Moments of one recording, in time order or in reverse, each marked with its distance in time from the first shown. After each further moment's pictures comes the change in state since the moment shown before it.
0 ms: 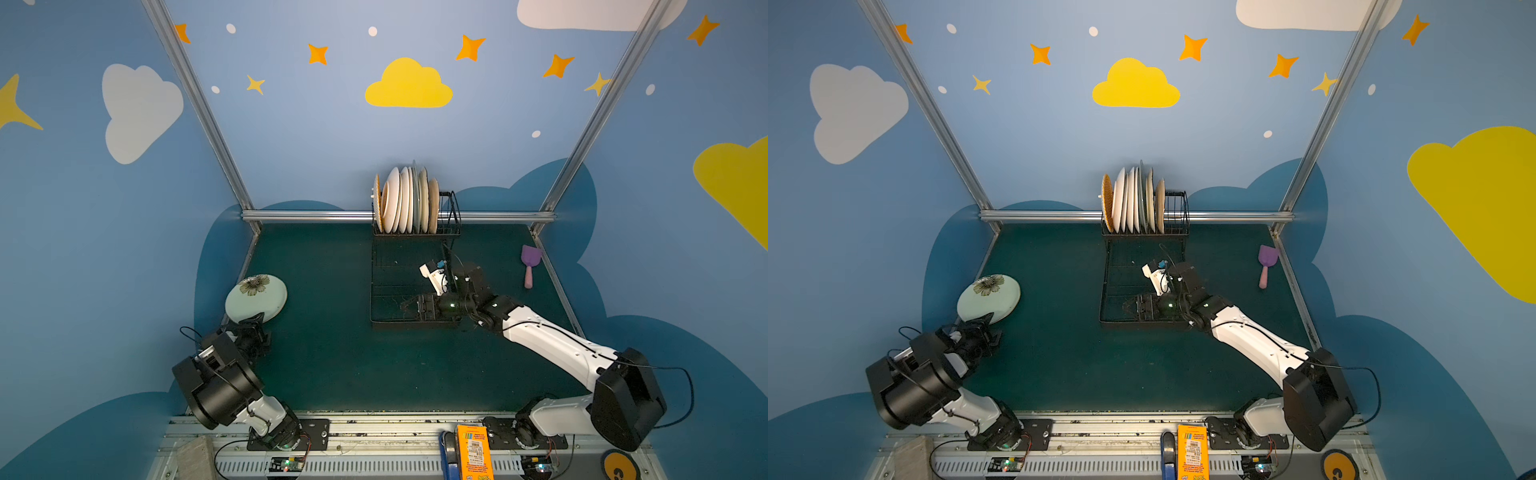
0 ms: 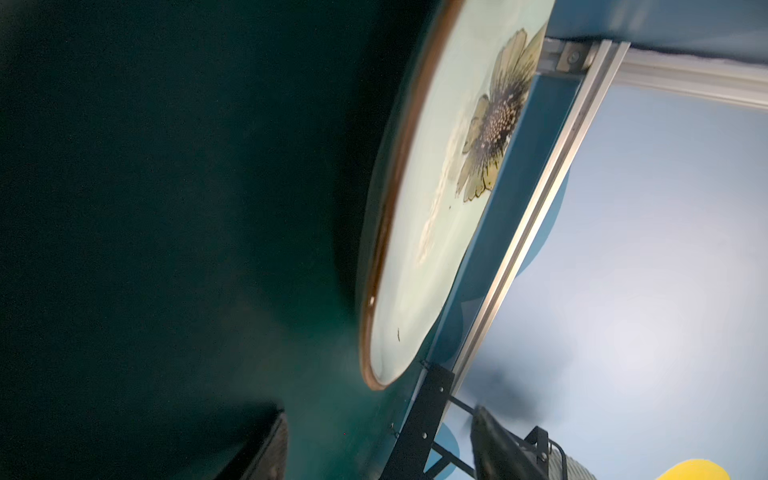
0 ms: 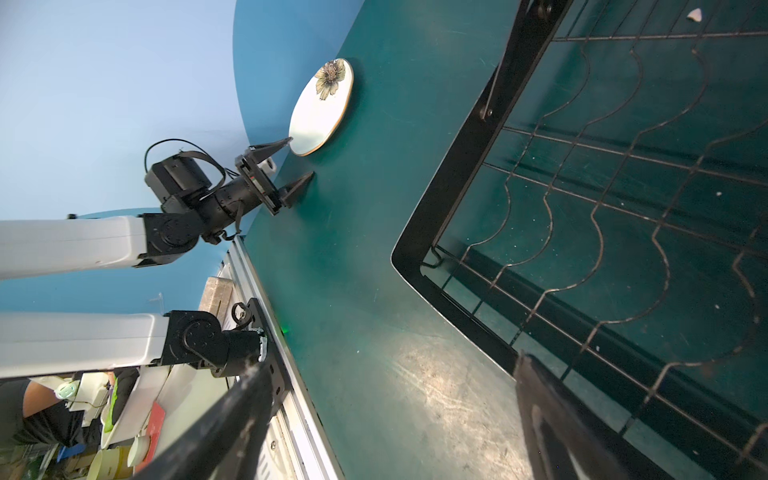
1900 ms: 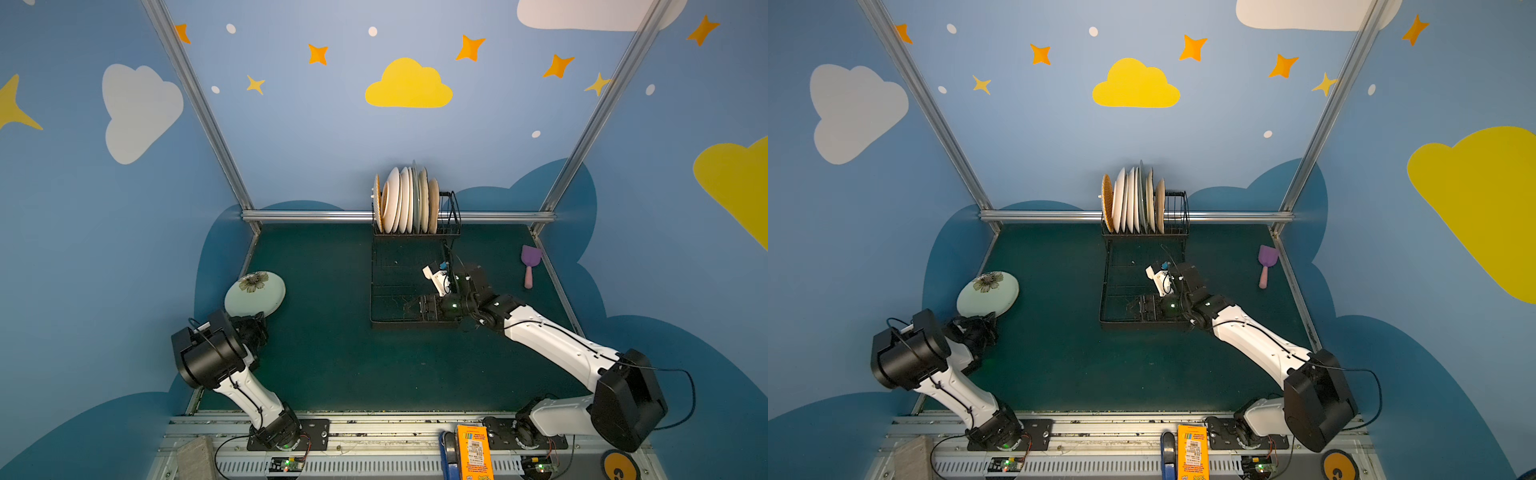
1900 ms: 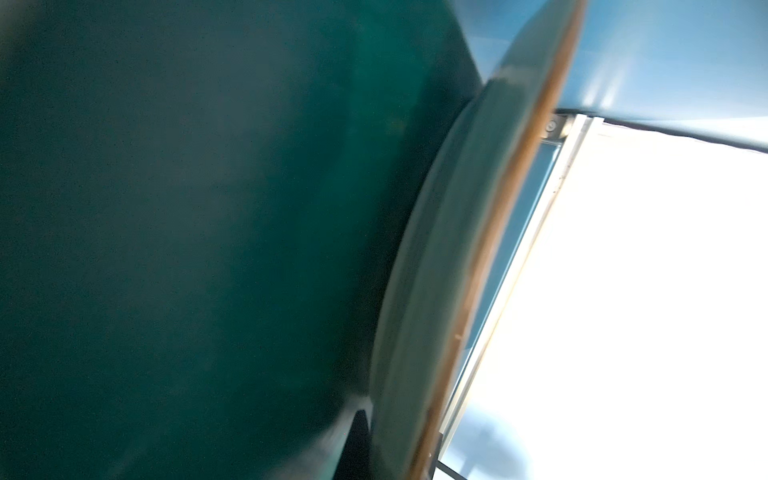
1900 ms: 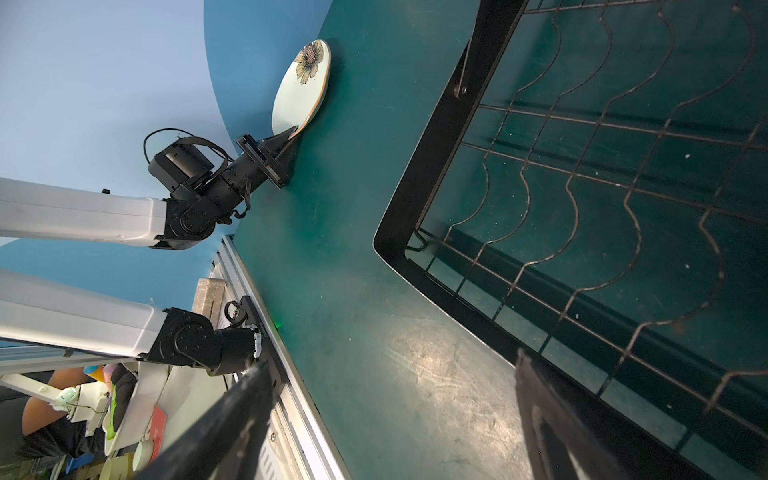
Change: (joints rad) left arm -0.075 0.264 0.080 0.291 -0.157 -0.150; right arm -0.016 -0.002 0.014 -0.084 0.014 0.006
